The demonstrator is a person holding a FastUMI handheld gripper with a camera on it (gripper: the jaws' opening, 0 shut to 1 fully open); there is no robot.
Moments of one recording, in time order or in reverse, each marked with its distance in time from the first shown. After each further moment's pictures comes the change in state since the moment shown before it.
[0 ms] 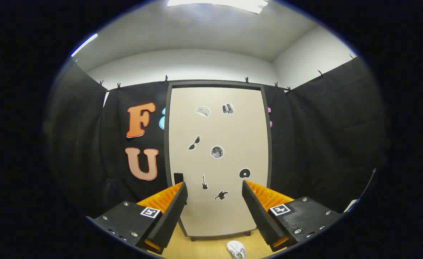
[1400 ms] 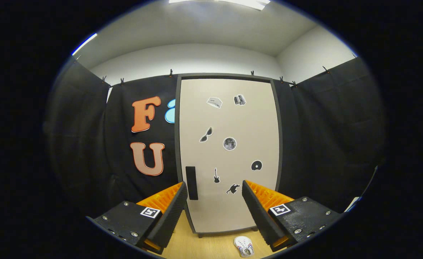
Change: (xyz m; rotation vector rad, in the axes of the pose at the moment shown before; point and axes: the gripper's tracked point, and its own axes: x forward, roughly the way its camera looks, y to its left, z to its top) arm 0.003 0.041 -0.012 0.008 0.057 0.022
